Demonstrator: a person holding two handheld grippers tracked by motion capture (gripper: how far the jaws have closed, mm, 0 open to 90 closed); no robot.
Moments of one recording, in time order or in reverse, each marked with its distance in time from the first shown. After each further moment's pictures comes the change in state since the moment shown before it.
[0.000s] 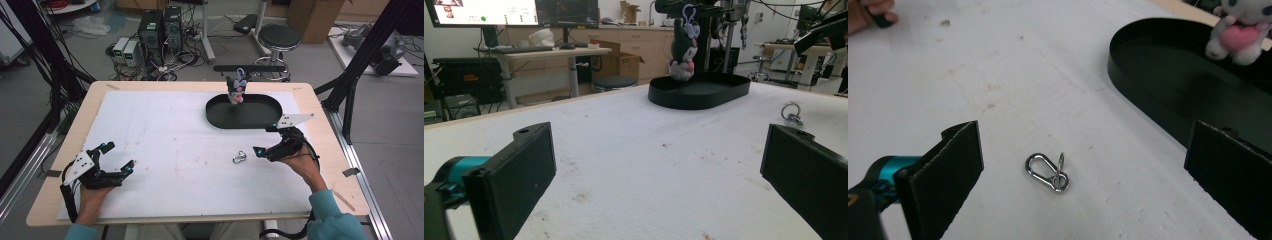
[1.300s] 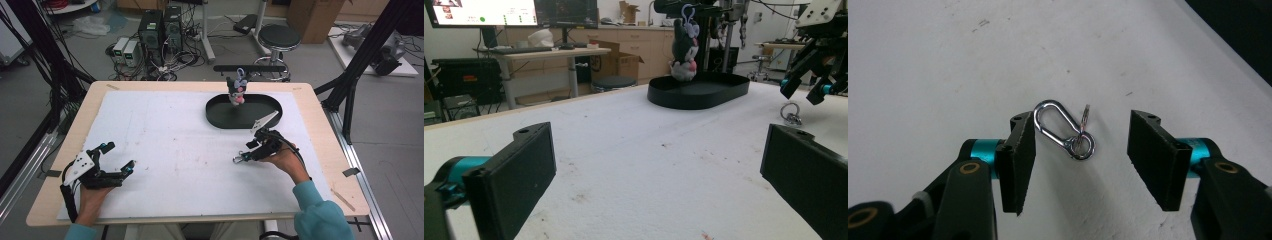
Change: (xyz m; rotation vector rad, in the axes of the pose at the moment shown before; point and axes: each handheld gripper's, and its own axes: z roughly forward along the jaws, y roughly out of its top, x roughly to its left) left arm 0.000 0.000 0.000 0.000 -0.004 0.004; right arm -0.001 0.003 0.059 0.377 0.089 0.007
